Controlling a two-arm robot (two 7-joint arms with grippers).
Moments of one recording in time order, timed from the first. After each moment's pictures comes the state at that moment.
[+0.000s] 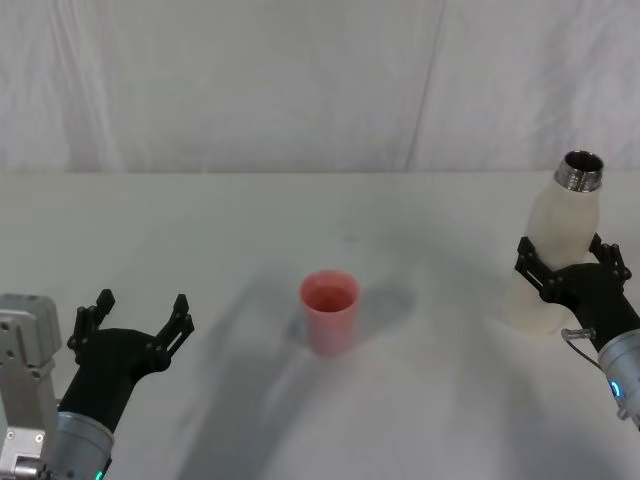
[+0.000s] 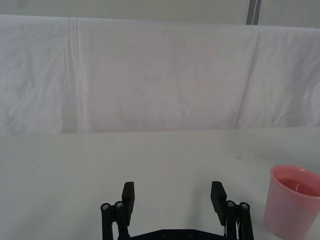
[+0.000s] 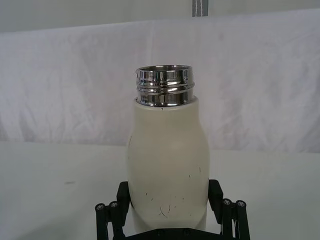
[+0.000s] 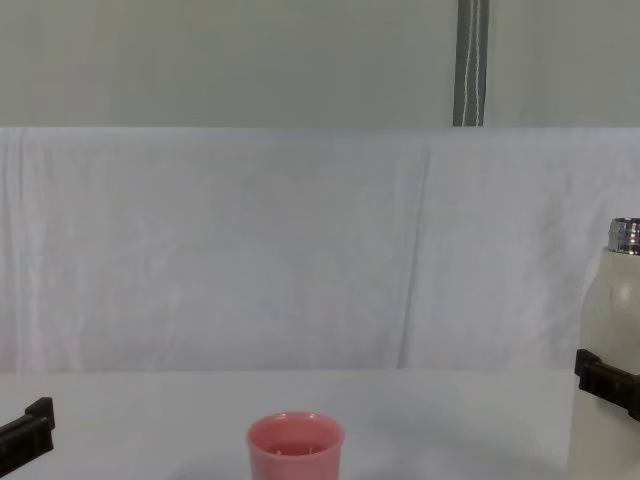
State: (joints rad) left arm 0.27 0.24 0.04 -1.85 -0.25 -0.02 -0.02; right arm 0.09 0.11 -0.08 -1.48 0.17 -0.07 0.15
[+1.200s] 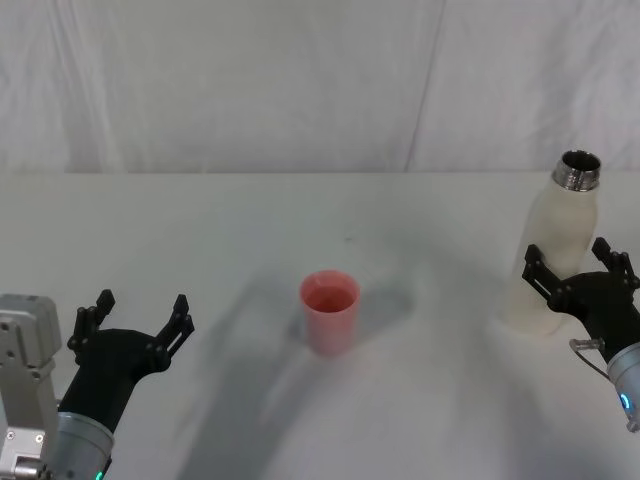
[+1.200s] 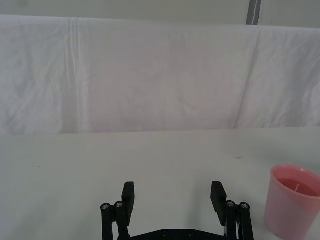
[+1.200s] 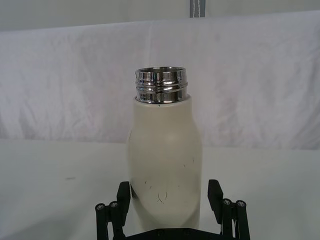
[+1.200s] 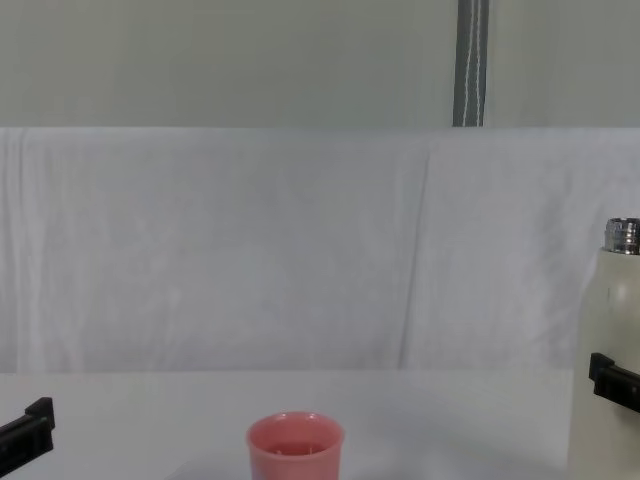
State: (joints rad) left arm 0.27 0.24 0.04 -1.85 -0.25 -0.02 -0.02; right arm 0.04 0.12 -0.08 -1.55 0.17 -0.04 0.14
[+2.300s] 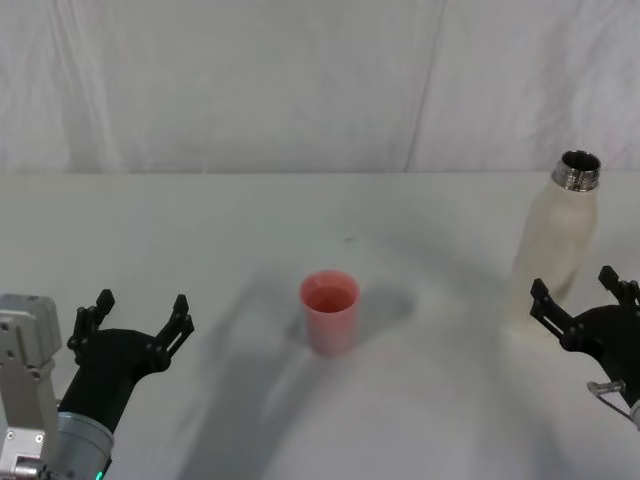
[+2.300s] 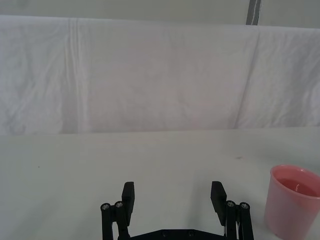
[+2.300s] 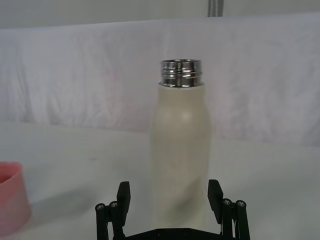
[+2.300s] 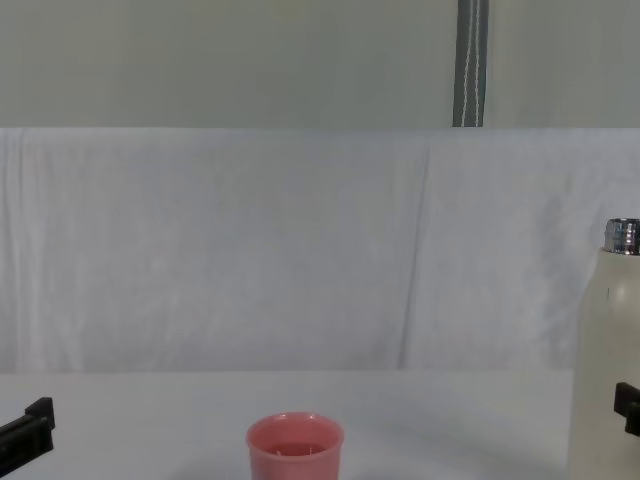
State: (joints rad) left arm 0.27 0.24 0.04 -1.85 -0.25 -0.02 -0.02; right arm -0.10 0.19 -0.07 -1.68 0.21 -0.05 0.20
